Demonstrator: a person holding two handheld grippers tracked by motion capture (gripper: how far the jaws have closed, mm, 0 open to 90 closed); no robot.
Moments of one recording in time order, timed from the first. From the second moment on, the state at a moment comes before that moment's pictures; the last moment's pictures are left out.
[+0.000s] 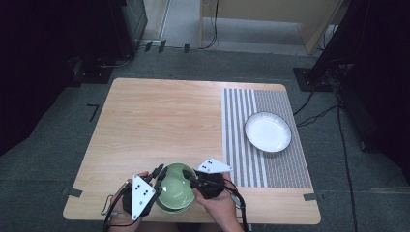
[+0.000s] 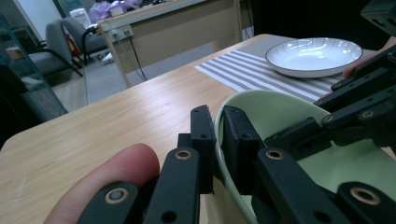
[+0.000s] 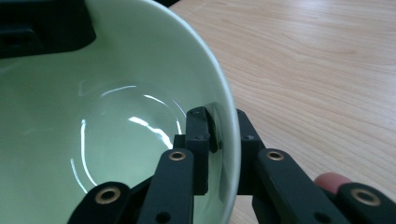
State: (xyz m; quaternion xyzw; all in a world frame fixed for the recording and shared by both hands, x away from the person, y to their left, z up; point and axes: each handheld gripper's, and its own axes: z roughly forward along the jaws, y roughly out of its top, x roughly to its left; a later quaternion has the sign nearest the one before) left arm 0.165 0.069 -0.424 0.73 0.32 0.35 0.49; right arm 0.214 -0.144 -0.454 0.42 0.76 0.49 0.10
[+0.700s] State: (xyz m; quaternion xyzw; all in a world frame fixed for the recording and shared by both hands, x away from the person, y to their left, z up) left arm 0.173 0.090 -0.415 0.69 0.37 0.25 0.56; right arm 0.207 -0.161 -0.431 0.41 0.73 0.53 0.14
